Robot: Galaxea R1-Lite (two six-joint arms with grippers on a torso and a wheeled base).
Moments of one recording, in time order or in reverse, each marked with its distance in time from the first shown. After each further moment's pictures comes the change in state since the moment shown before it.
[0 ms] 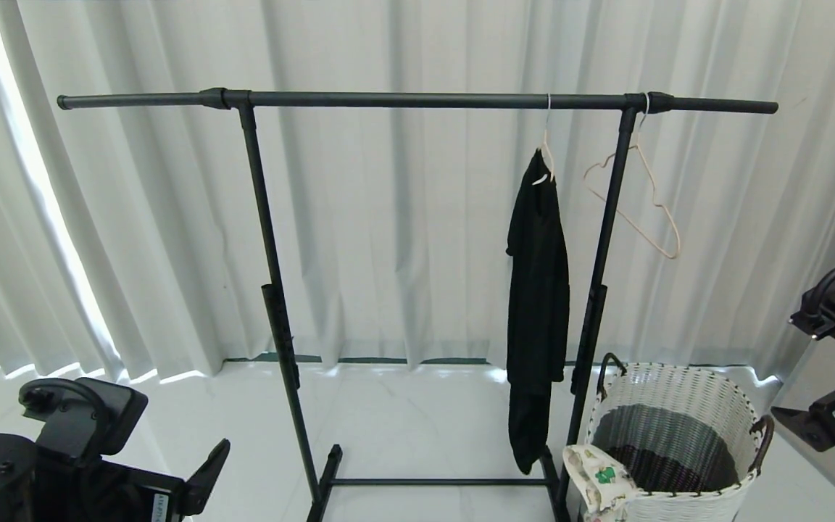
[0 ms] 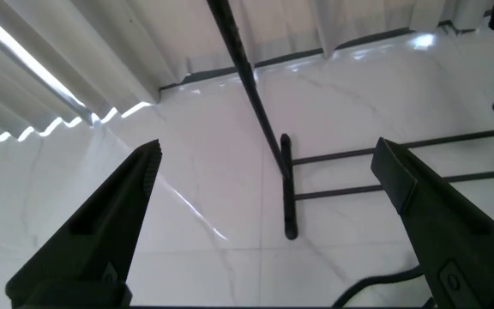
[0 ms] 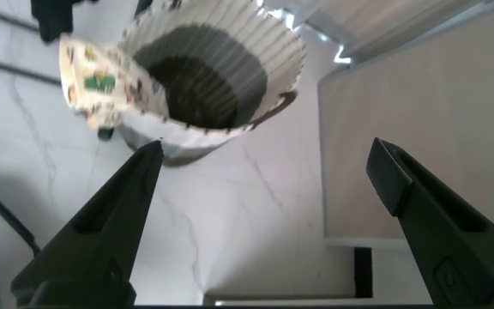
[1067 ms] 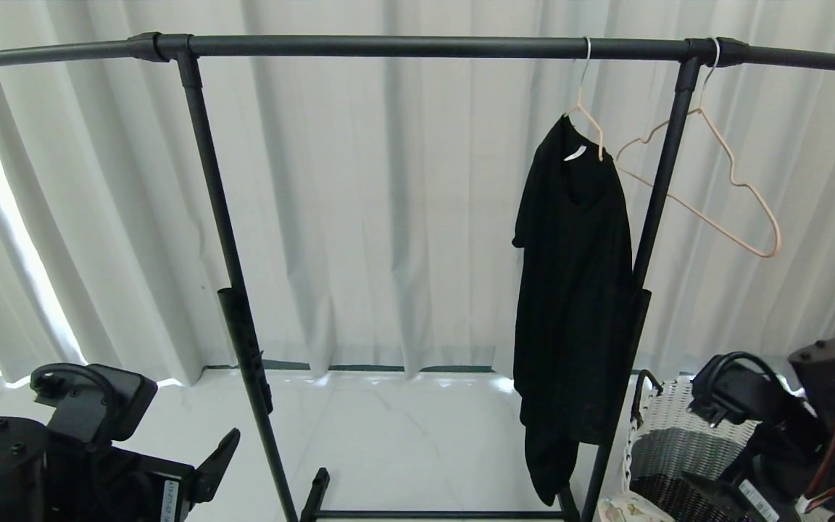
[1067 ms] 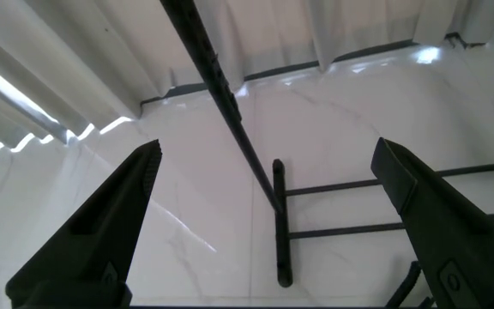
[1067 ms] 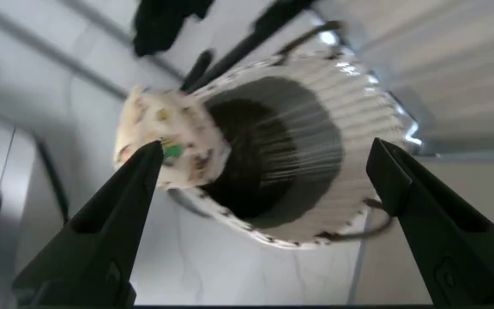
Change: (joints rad) left arm -0.003 0.025 -0.035 0.000 -0.019 -0.007; right arm 0.136 0.169 0.282 -0.383 0.196 -0.108
